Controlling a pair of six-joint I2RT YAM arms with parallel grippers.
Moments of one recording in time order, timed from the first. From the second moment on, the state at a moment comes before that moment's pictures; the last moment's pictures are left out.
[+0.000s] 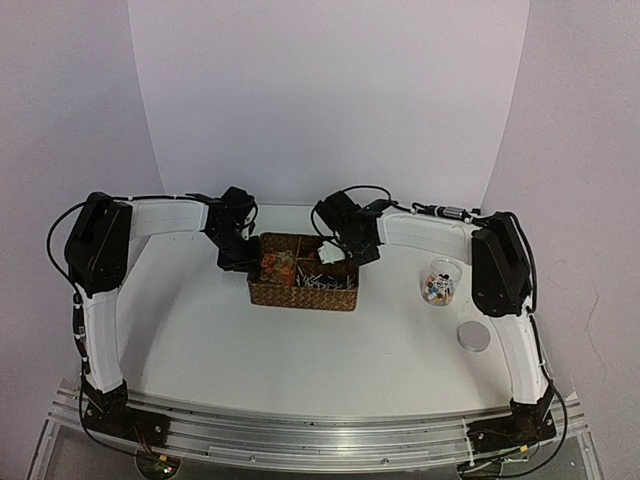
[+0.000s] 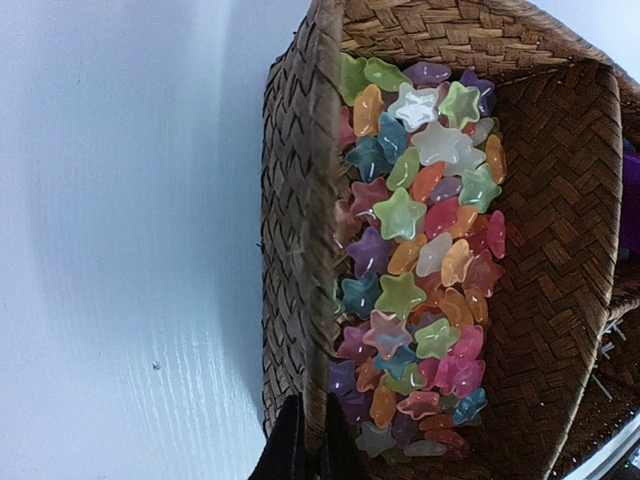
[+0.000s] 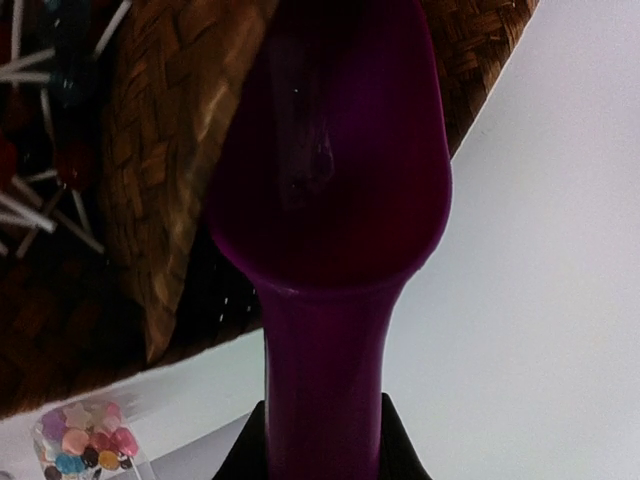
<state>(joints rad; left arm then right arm) -0.51 2.03 1.54 -0.65 0.13 -0.53 0.79 2.27 1.94 -0.73 0.70 -1.27</state>
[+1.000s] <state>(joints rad) -0.51 2.03 1.54 -0.65 0.14 -0.53 0.57 2.21 1.92 -0.84 0.00 -0.77</state>
